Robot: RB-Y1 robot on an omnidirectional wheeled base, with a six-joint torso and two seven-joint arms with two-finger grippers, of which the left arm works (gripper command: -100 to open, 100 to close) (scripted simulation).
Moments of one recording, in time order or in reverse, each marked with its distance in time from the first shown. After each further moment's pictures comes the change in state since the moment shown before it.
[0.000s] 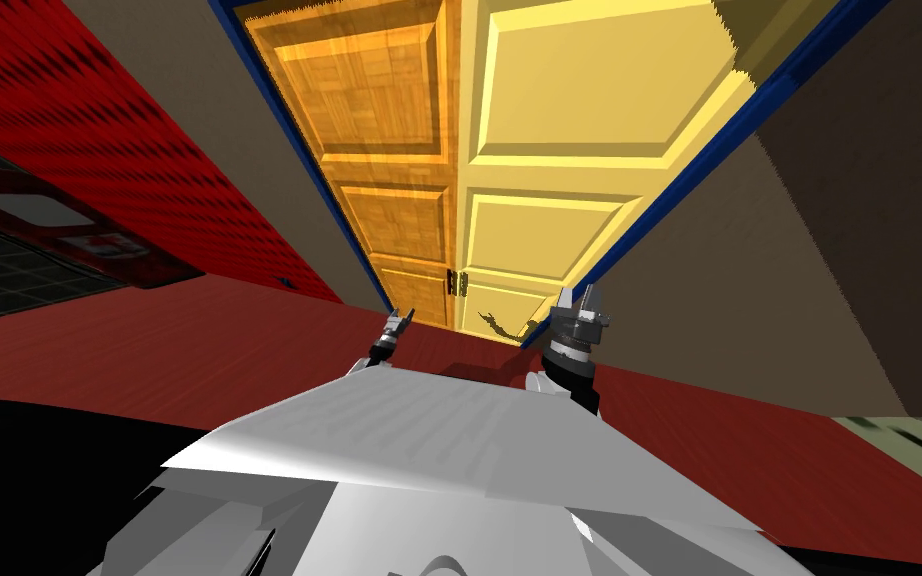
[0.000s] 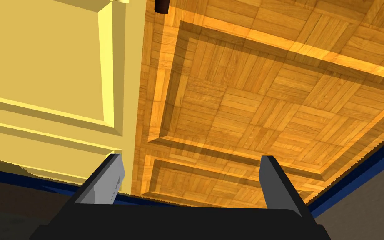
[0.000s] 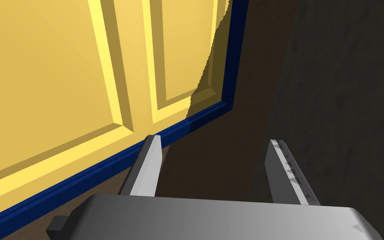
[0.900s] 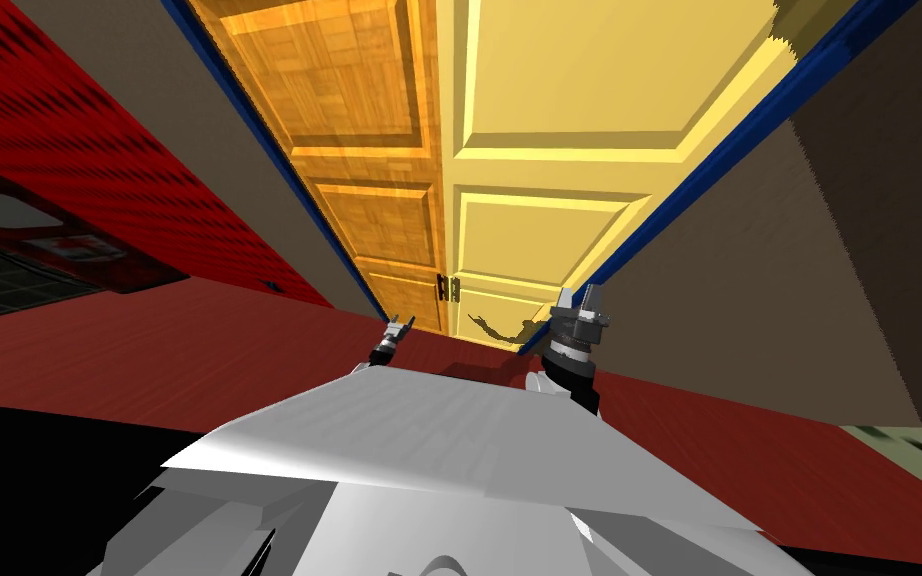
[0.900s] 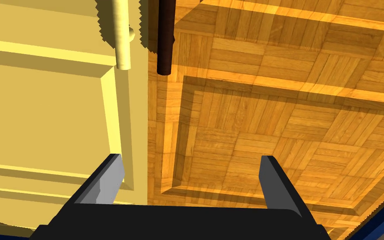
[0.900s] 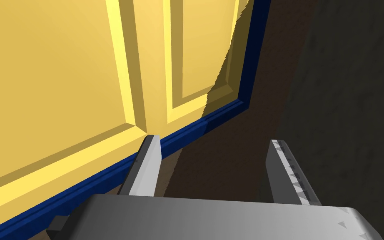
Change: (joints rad) arm -0.047 0.014 0.027 0.188 -0.040 -0.039 -0.118
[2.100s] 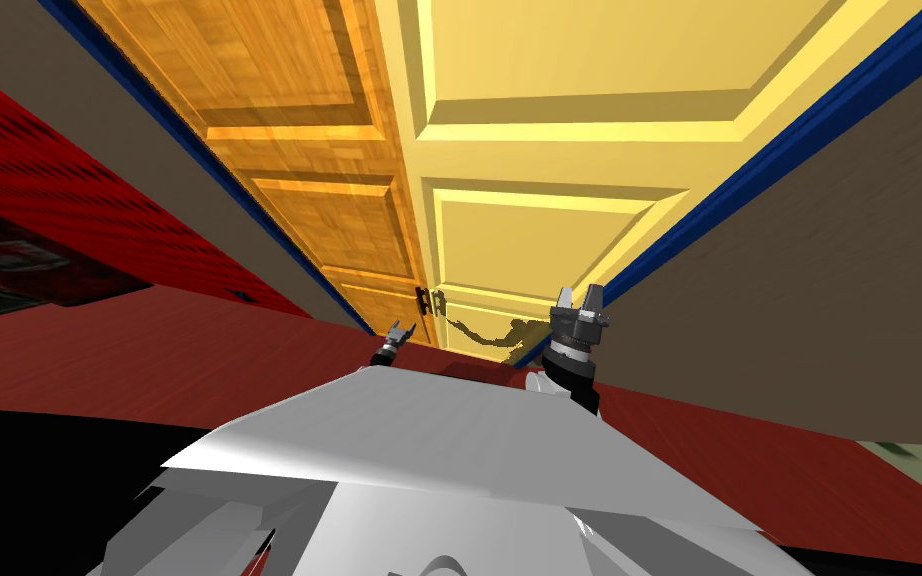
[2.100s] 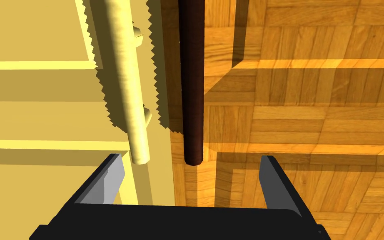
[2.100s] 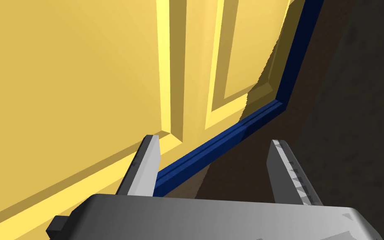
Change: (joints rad) arm -0.077 0.013 0.029 0.224 -0.054 -0.038 -0.151
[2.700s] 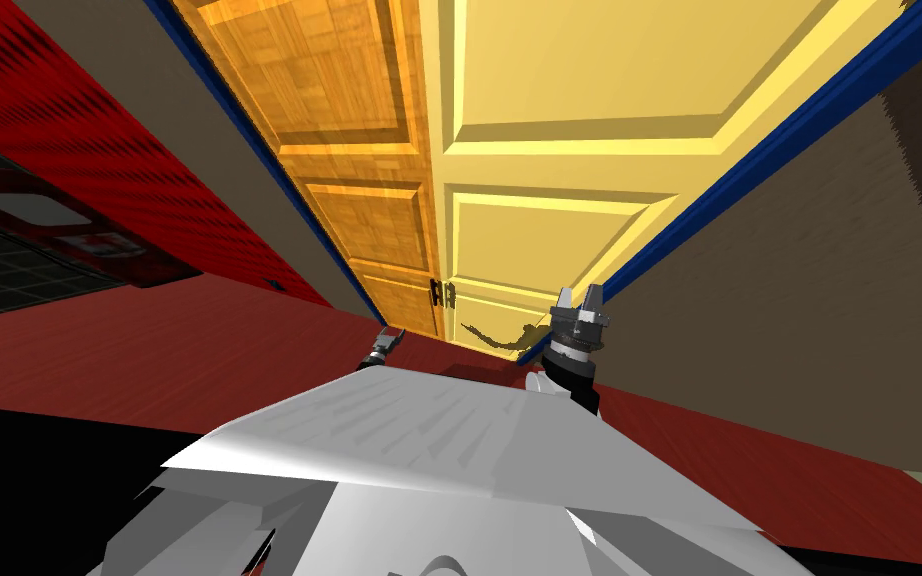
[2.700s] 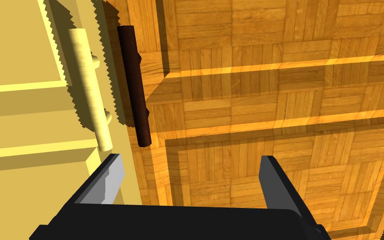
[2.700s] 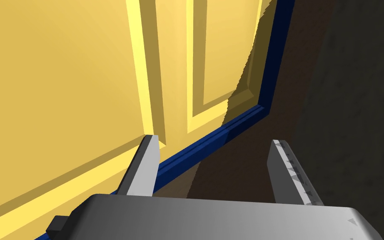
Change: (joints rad) arm 0.062 0.026 0.081 0.005 -0.019 0.033 -0.009
